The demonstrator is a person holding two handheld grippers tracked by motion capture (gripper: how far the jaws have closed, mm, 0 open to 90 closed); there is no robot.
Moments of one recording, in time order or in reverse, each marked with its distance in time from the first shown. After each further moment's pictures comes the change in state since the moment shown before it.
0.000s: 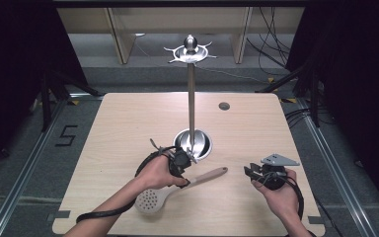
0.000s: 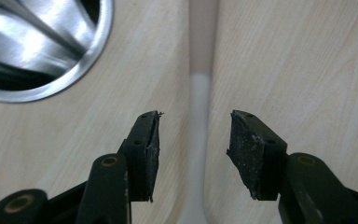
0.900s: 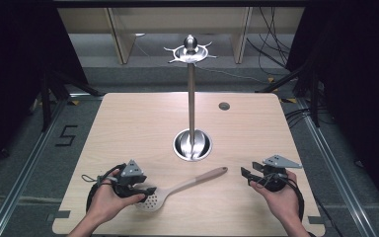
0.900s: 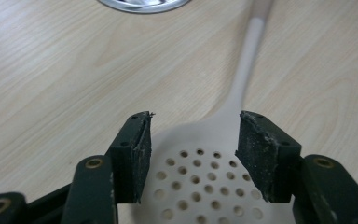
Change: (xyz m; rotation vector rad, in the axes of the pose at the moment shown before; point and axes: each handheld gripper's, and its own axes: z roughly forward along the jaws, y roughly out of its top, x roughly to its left) left arm 0.004 -0.140 -0.039 -0.361 0.130 -0.261; right arm 0.001 -0.004 -0.001 -0.039 0.008 0.035
